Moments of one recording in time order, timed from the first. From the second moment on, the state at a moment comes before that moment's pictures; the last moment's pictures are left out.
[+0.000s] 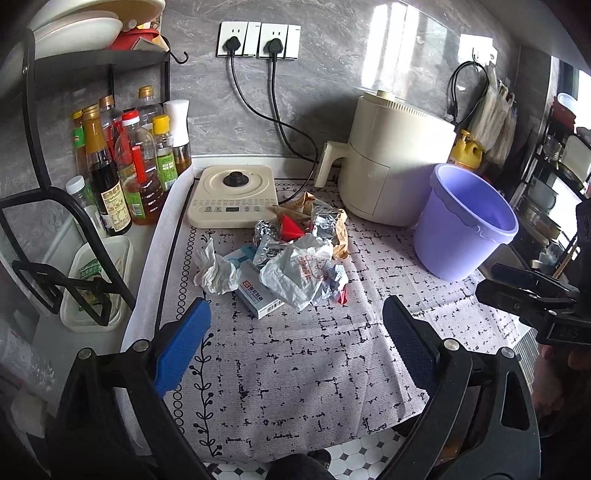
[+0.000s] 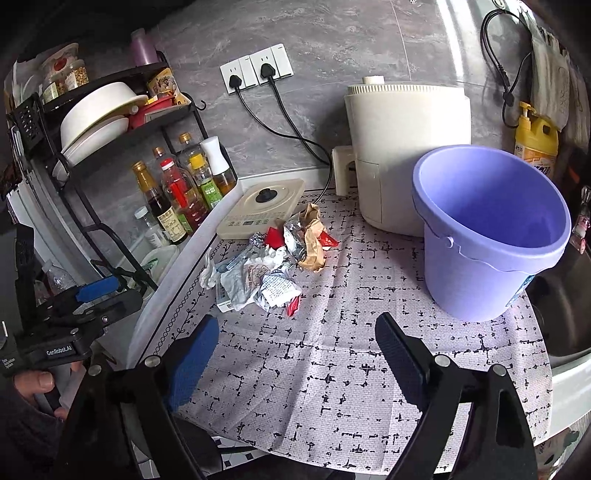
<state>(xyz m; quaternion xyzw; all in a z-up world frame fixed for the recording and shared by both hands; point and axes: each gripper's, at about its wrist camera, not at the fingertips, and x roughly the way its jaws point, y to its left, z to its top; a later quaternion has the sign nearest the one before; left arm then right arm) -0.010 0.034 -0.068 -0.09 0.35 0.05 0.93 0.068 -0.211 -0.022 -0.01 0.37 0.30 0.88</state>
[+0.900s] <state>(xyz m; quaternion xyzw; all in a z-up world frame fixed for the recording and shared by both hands) 0.110 0.074 -0.165 -0.15 0.43 -0.01 0.89 0.136 -0.156 -0.098 -0.03 0.48 0.29 0.83</state>
